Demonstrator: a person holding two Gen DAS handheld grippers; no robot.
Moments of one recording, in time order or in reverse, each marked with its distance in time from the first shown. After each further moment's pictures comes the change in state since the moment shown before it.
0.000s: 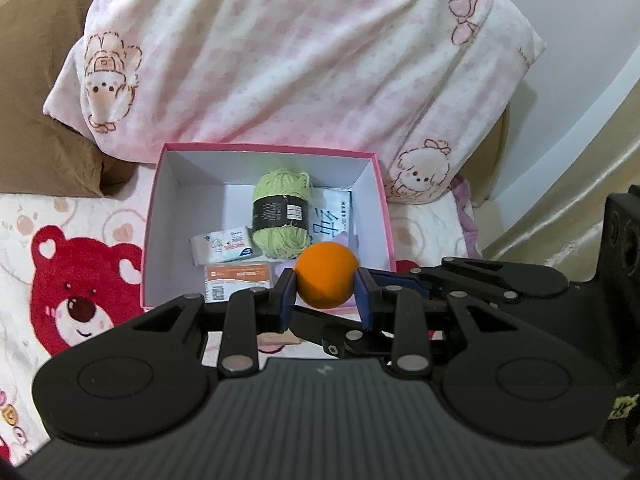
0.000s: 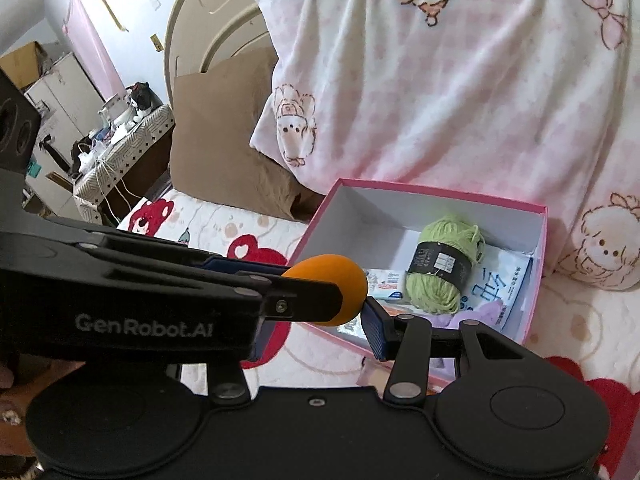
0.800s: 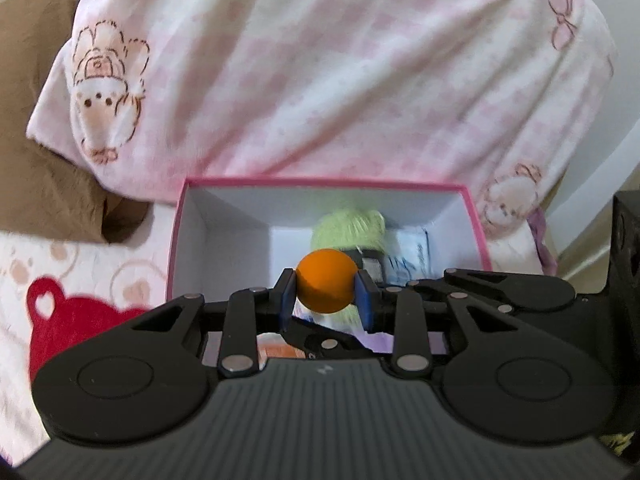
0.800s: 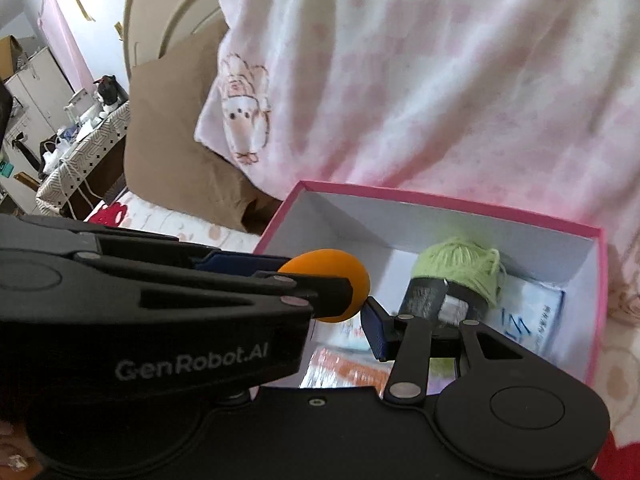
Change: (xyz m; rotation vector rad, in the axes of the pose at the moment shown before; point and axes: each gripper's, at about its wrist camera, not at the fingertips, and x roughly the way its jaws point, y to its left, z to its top) left arm 0.106 0.067 0.032 0.023 -0.077 0.061; right arm 0.133 -0.033 0.031 -0.048 0.017 -0.081
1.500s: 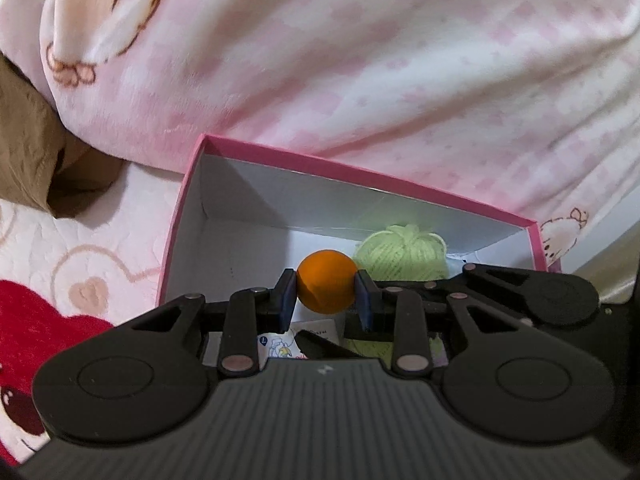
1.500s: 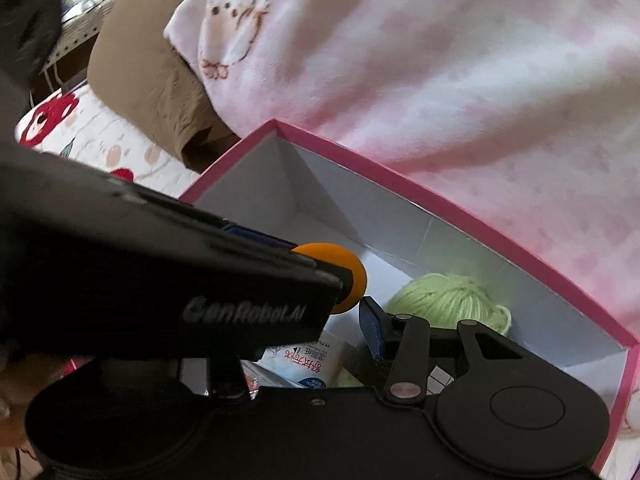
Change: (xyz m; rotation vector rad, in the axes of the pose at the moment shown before) left arm 0.090 0.074 -0.002 -0.201 0.036 -0.142; right arm 0.081 0.008 0.011 -0.291 0.159 -0.159
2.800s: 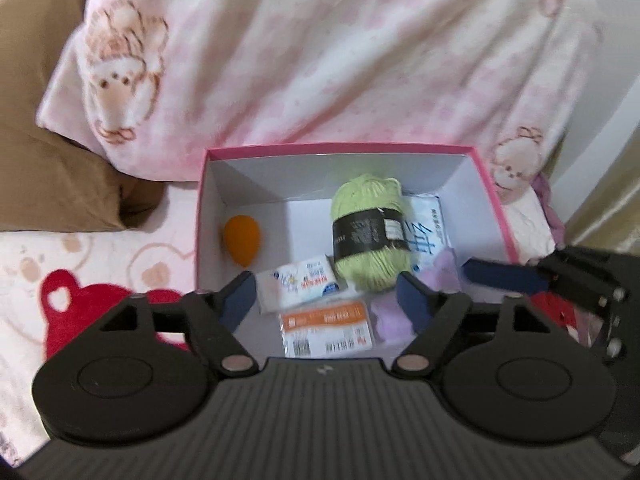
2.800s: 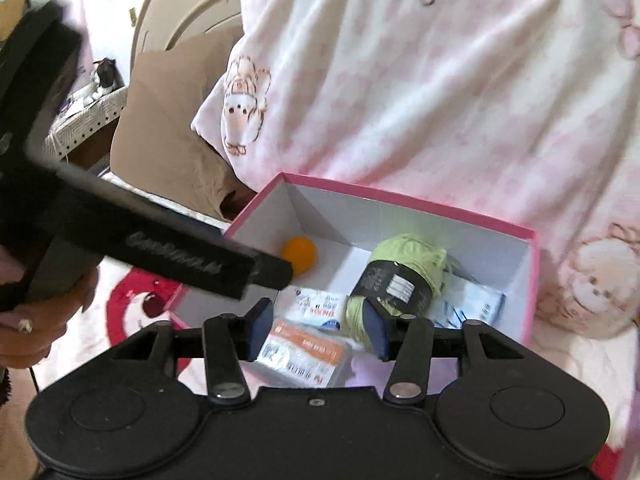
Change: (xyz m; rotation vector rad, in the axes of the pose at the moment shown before) left arm -0.107 -0.075 -0.046 0.265 0.001 0.160; right arm -0.151 -0.002 -0.085 0.220 -0.216 0.022
